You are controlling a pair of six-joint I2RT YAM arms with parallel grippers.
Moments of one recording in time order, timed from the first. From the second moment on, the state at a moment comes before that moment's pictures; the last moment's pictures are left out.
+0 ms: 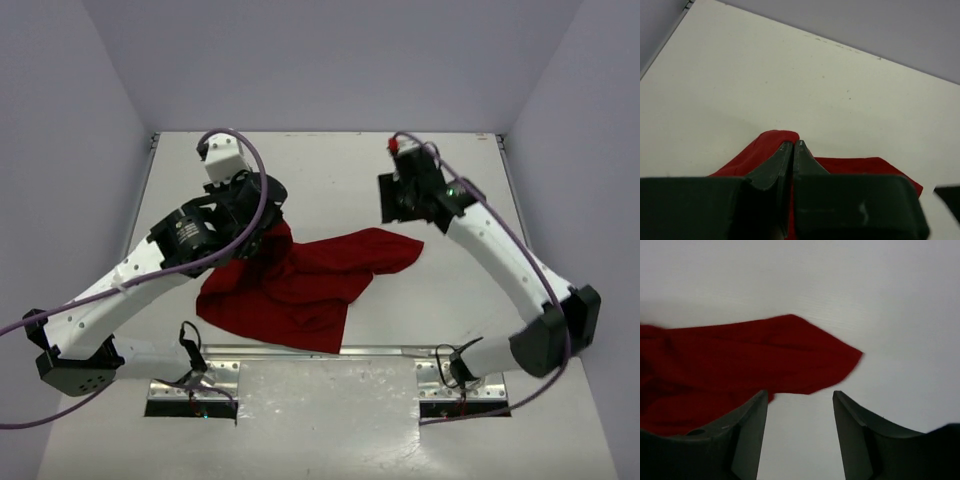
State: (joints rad) left arm -0.93 1.20 1.55 -0.98 -1.07 -0.81; right arm 0.39 1.52 1.45 -0.87 0.24 0.22
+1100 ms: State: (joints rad) left arm -0.66 1.06 1.30 -0.90 -0.89 -0.85; right arm 1.25 1.80 0.98 -0.16 0.26 0.16
